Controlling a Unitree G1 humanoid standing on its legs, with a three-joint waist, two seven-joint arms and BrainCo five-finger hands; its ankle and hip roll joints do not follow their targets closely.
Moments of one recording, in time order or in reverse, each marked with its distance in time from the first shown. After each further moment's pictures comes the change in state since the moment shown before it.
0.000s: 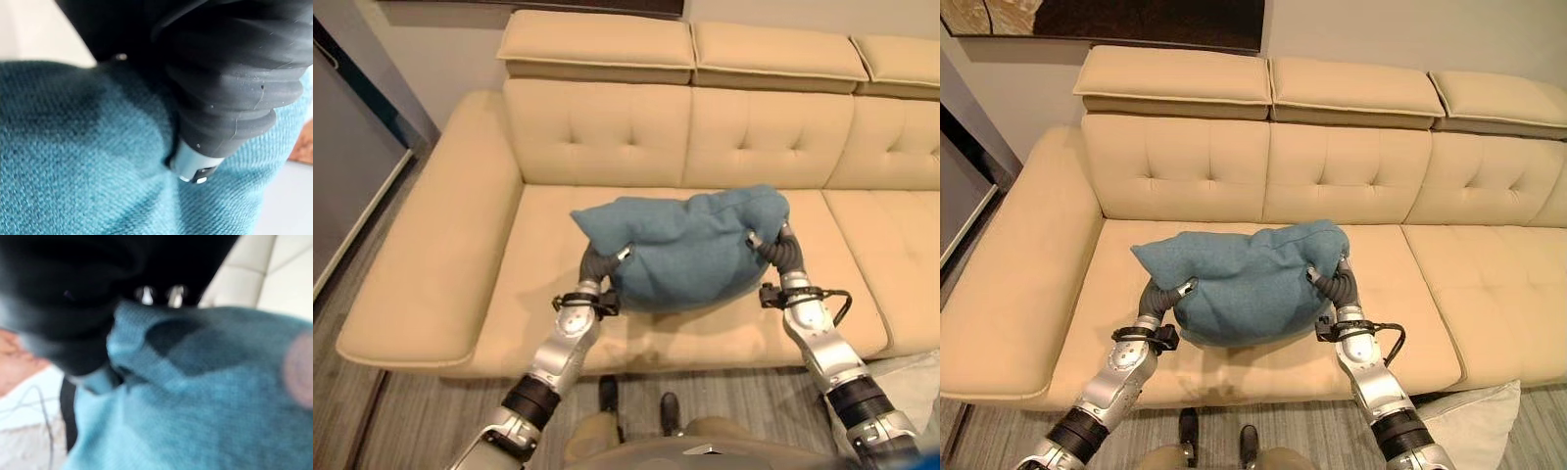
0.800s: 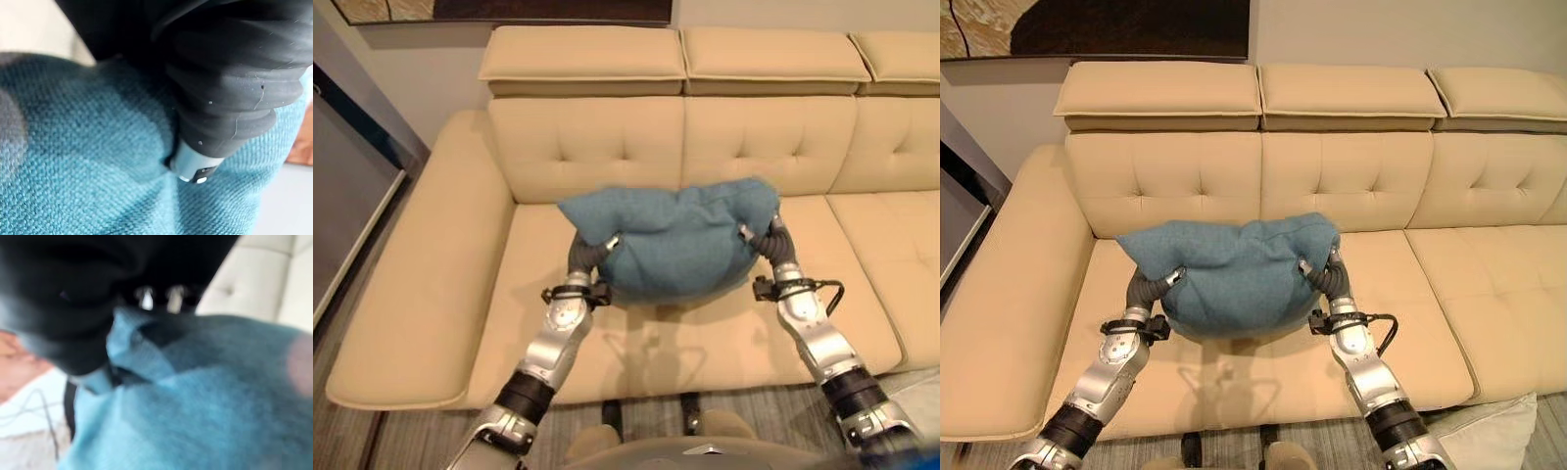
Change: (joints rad) left arm -0.048 -0.007 0.060 -0.038 0.038 0.005 0.041; right arm -0.093 -0.035 0.015 -0.003 -0.020 0.016 0.001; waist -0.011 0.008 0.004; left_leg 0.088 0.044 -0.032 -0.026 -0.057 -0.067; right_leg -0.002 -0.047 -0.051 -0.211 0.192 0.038
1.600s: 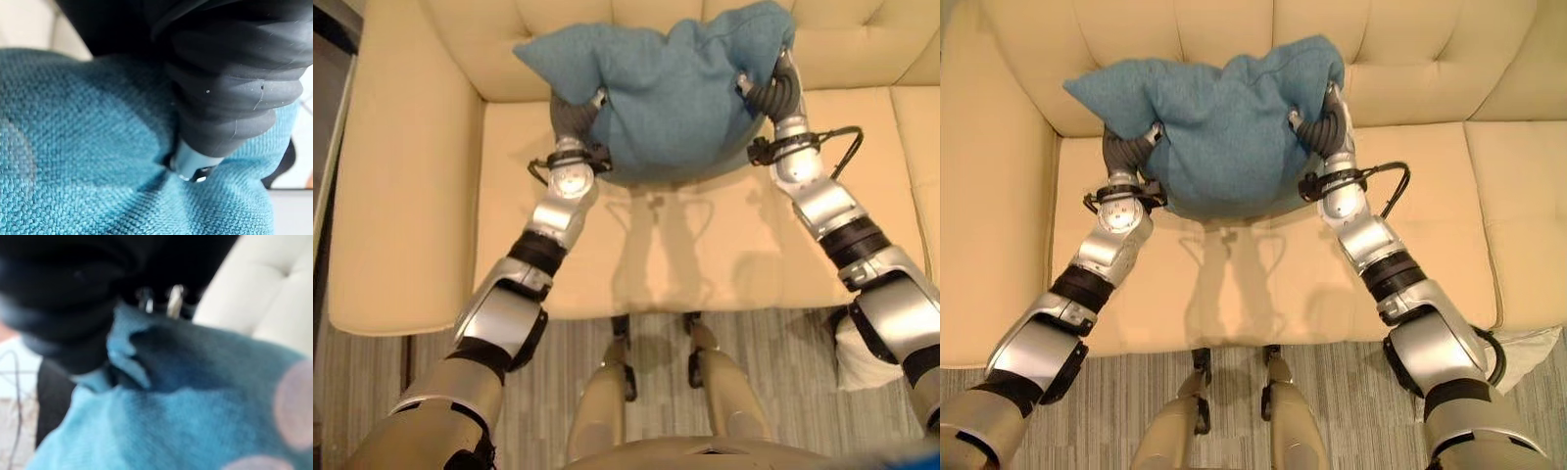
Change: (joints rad) left arm -0.754 0.082 -0.045 0.413 -0.062 -0.050 0.223; right arm -0.790 -0.129 0.221 0.371 0.002 0.033 -0.162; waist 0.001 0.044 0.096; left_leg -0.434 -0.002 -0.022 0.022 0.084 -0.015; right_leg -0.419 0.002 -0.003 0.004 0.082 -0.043
